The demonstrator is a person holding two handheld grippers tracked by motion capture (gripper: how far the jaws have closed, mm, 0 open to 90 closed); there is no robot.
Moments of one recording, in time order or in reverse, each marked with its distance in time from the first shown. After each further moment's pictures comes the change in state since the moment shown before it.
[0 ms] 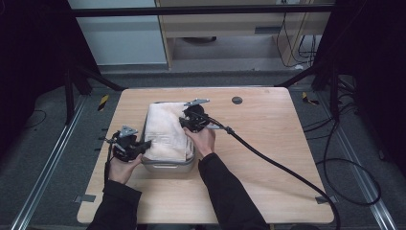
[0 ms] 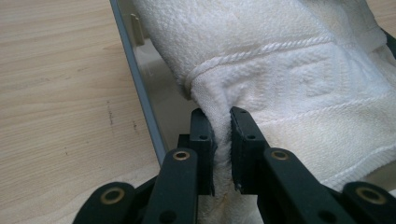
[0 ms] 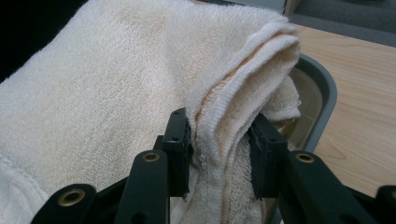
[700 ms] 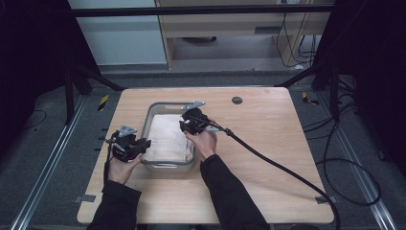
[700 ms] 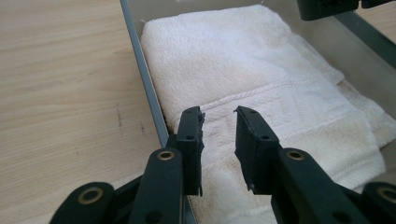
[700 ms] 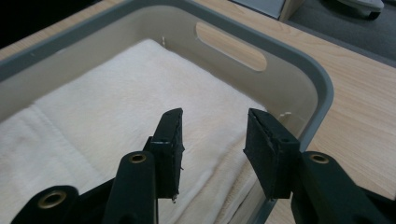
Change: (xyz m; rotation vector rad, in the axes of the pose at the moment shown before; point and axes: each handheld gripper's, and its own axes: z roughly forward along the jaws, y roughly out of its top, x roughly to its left) left arm -0.002 0.003 -0.006 -0.026 0.034 -0.008; right arm 0.003 -0.006 0.002 0.022 -0.041 -0.142
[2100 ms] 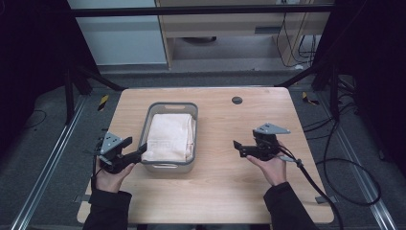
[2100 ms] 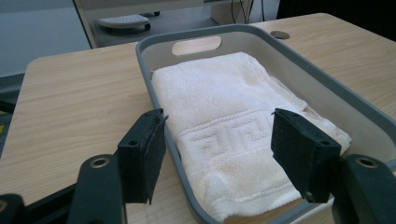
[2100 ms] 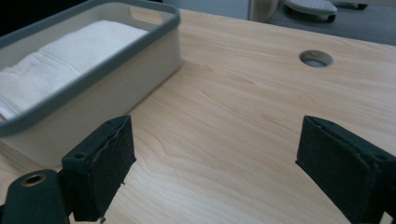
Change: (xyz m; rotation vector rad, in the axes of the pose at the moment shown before) left arm -0.004 -0.021 -0.046 -0.219 0.002 0.048; right arm -0.102 -0.125 -0.159 -0.150 -0.012 0.142
